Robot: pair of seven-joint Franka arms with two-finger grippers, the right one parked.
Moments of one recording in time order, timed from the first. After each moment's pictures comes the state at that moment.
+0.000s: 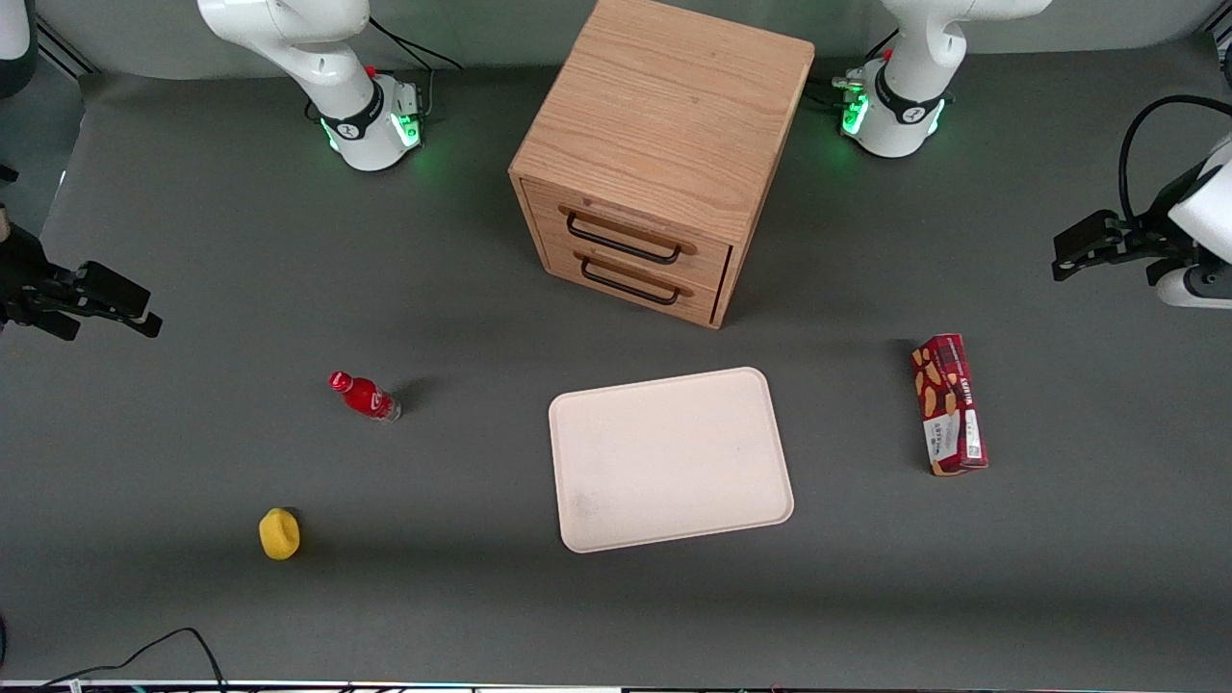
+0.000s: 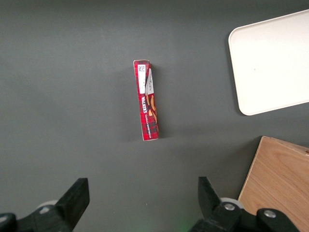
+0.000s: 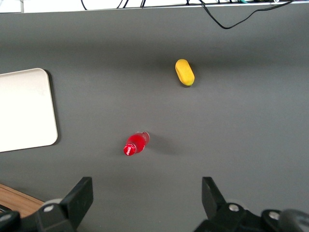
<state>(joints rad) -0.09 0.03 0.04 -1.54 0.01 1.53 0.04</state>
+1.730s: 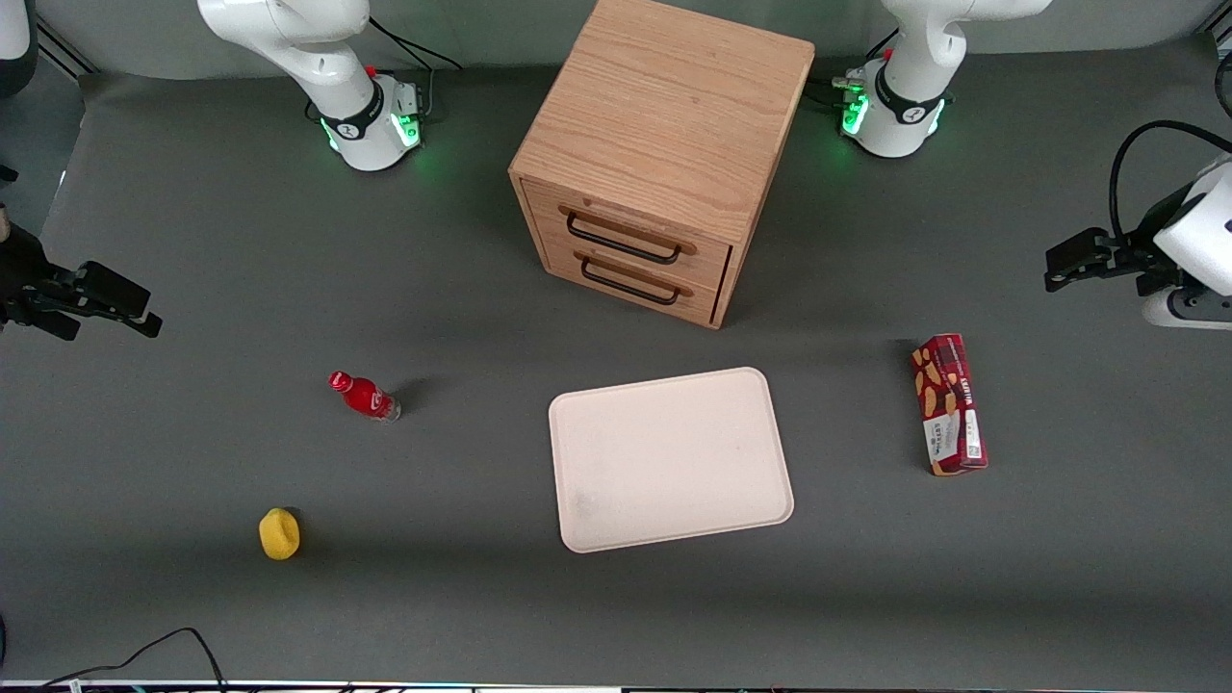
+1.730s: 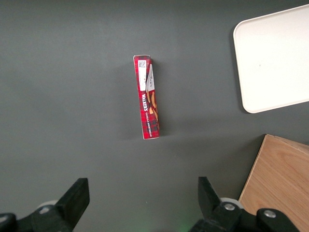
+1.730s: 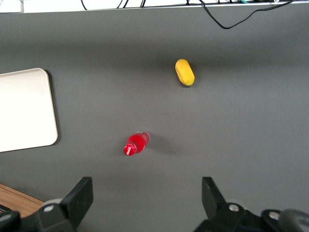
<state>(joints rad) -0.09 0.06 0.05 -1.54 0.01 1.53 0.04</state>
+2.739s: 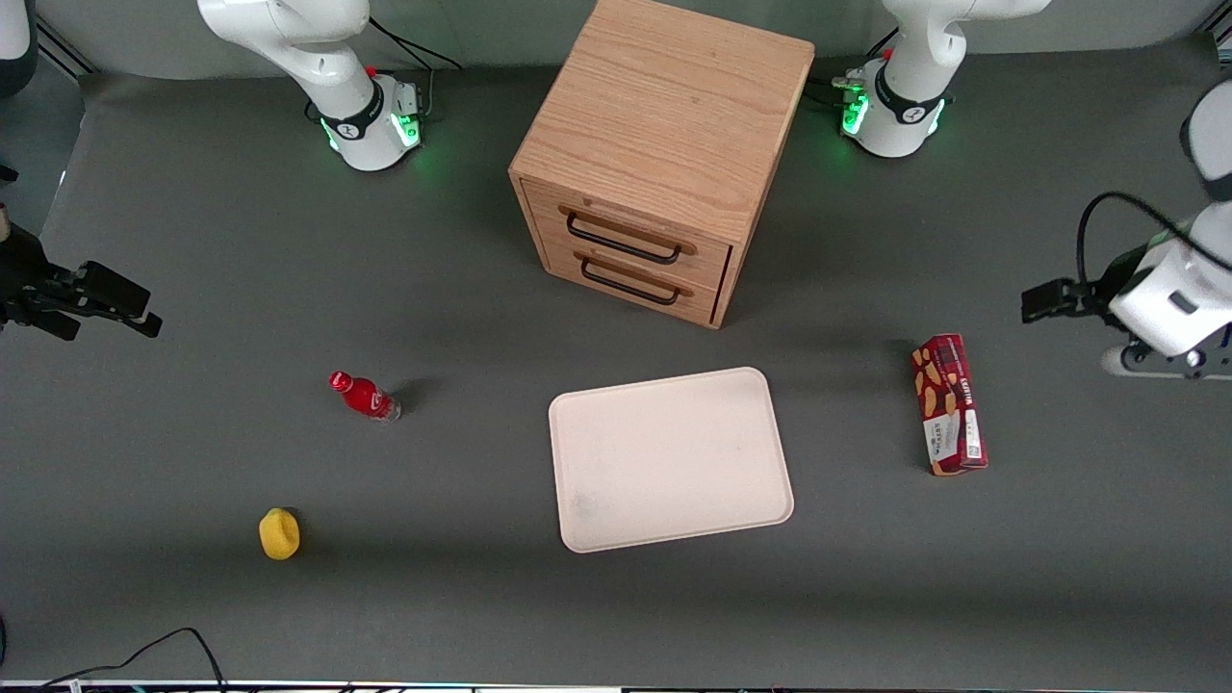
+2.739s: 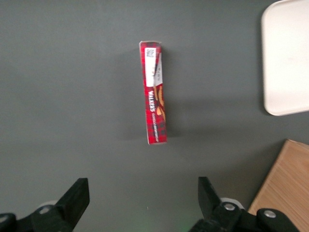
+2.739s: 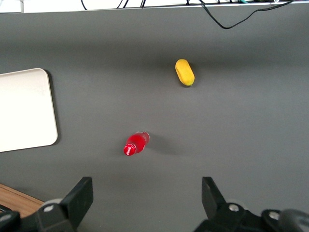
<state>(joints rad) -0.05 0.13 0.06 -1.70 0.00 1.69 0.03</state>
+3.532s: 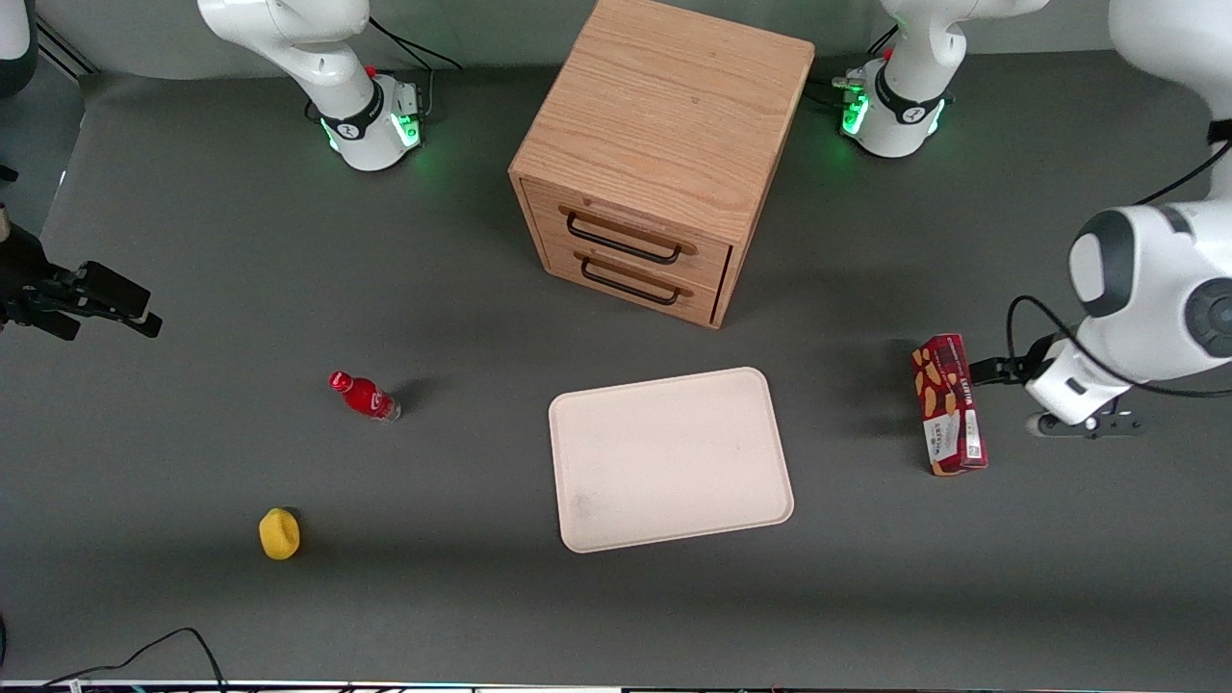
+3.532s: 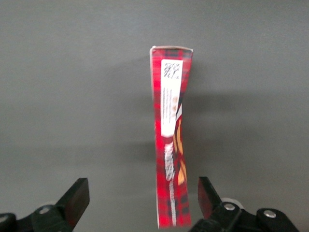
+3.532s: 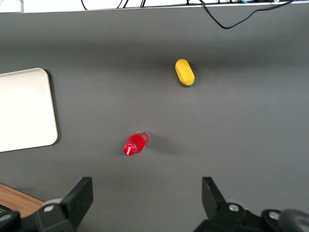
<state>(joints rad) -0.01 0.33 0.04 -1.91 0.00 2.13 0.04</state>
